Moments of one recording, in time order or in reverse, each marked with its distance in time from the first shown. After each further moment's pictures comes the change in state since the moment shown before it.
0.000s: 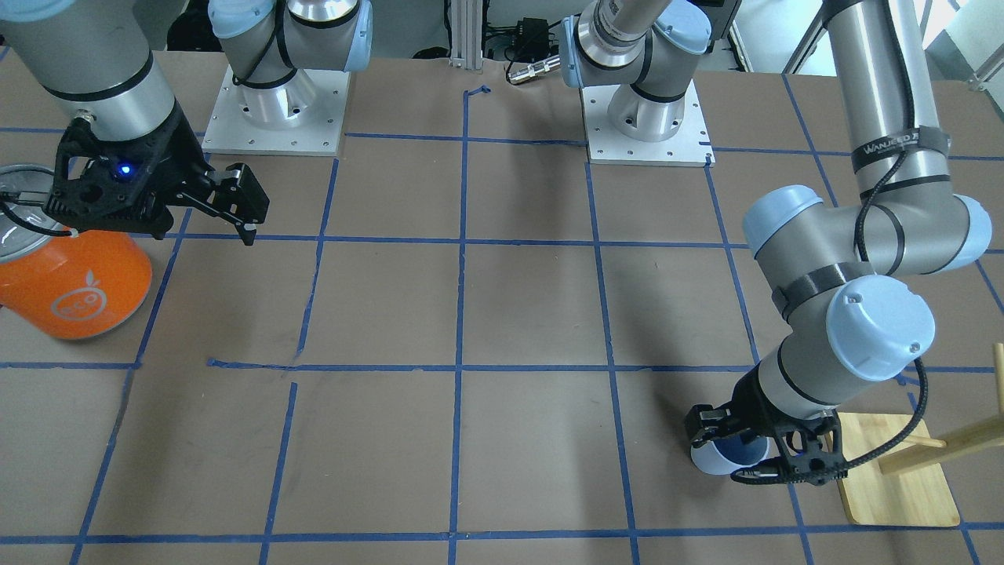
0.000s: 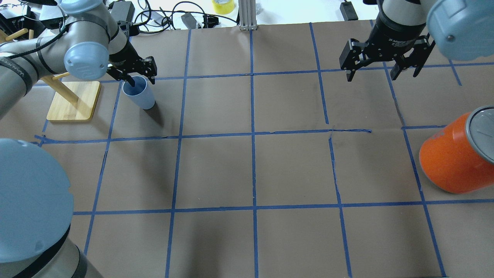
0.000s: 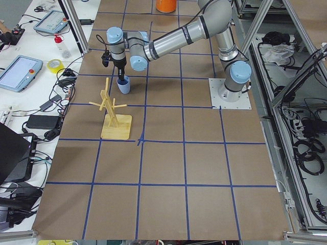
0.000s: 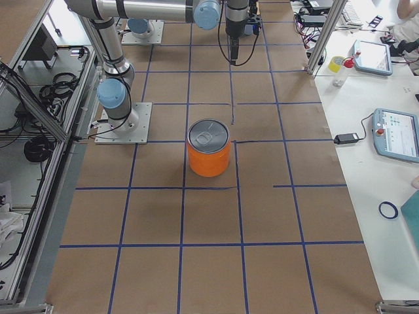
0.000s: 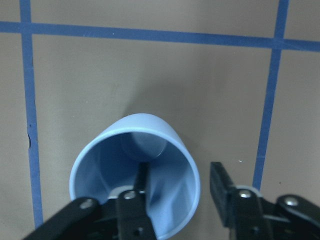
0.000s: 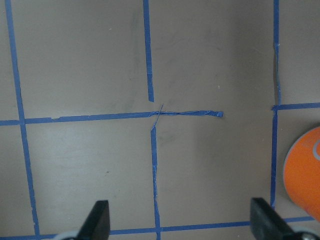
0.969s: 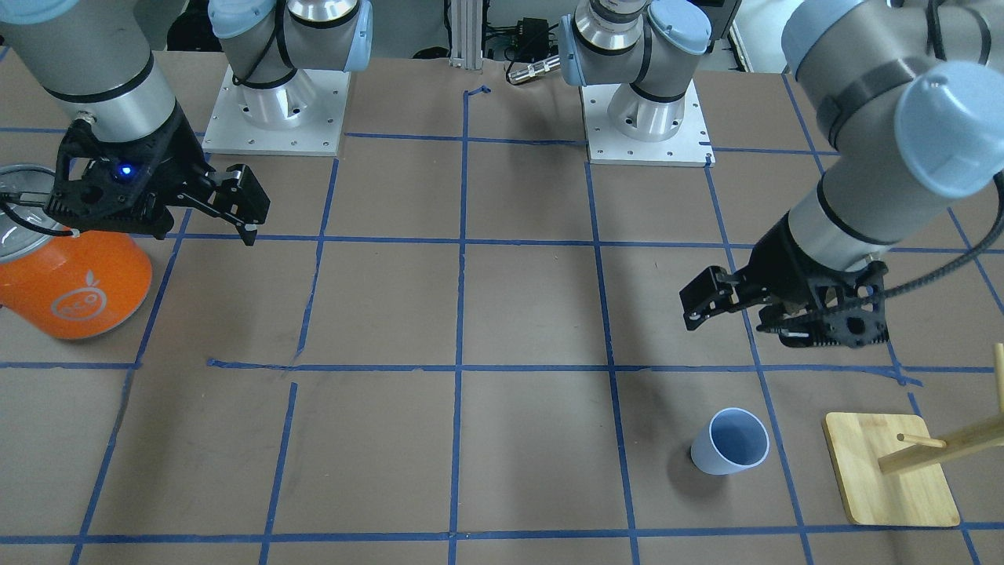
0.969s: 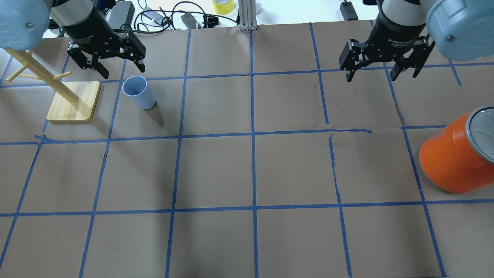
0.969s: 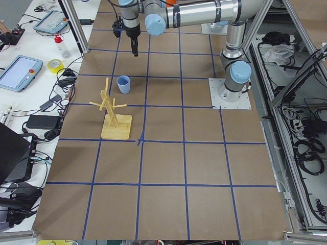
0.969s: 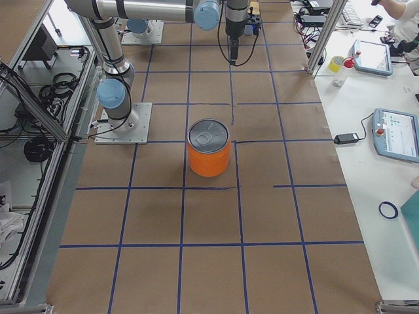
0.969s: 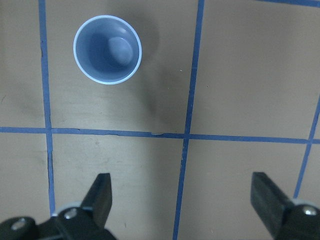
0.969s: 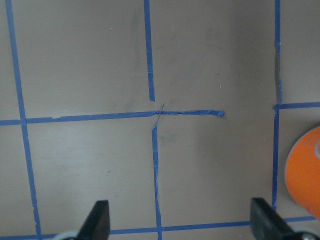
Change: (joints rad) left arm -0.028 0.310 0.042 -0.420 -0.047 -0.015; right arm 0.000 -0.001 0.000 0.000 0.007 -0.001
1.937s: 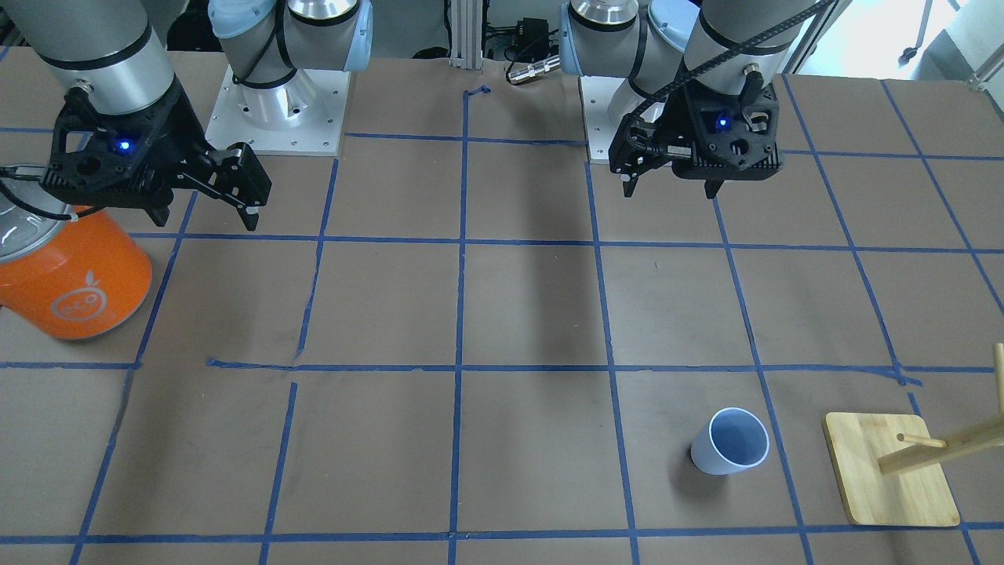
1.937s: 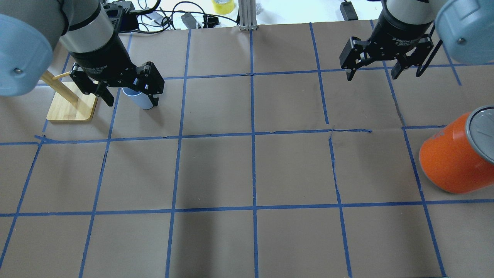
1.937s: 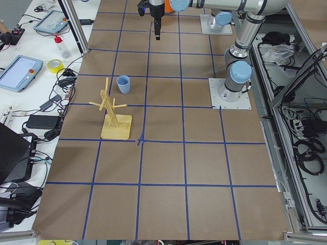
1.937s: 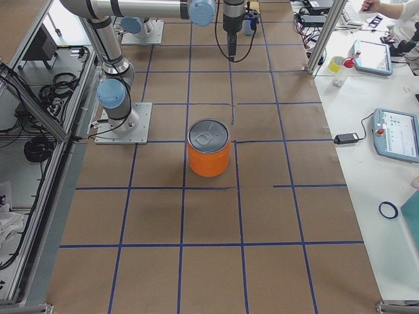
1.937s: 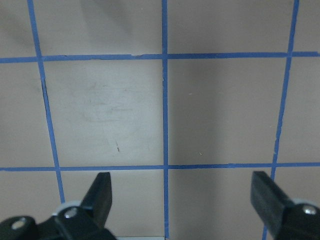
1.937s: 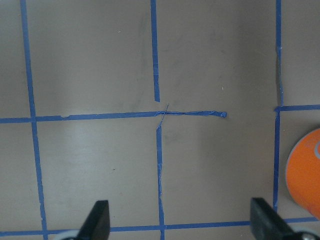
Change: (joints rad) left arm -0.164 0.192 -0.119 -0.083 0.130 -0.070; right arm 0.002 -0.034 0.007 0.002 0.012 -0.011
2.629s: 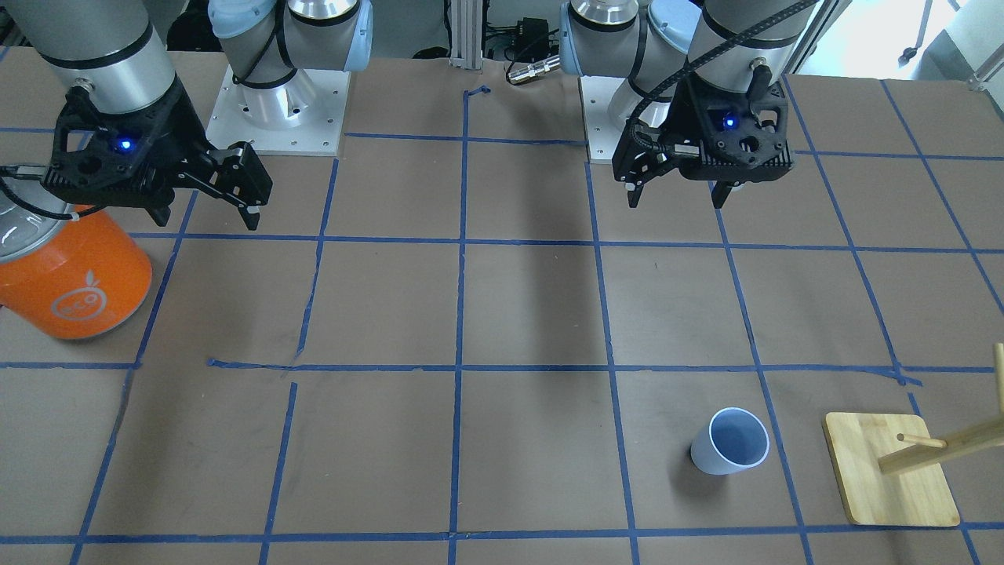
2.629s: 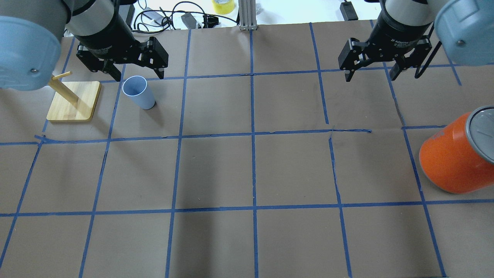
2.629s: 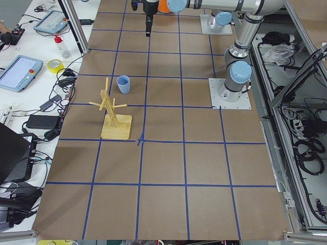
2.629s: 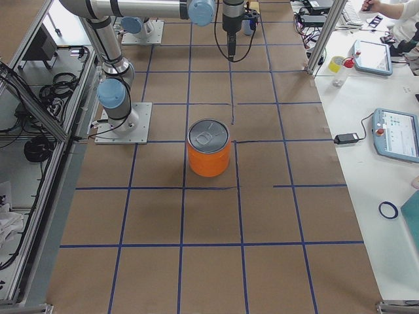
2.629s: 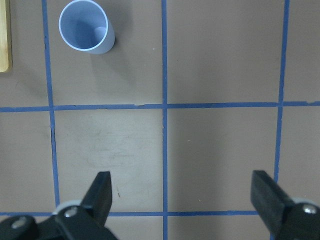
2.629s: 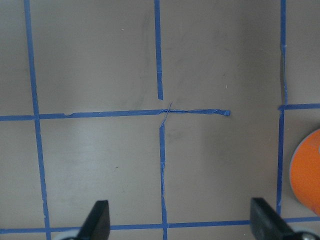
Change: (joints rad) left arm 0.010 -0.027 0.005 0.175 -0.070 -0.030; right arm 0.002 -0.002 0.007 0.000 0.011 0.000
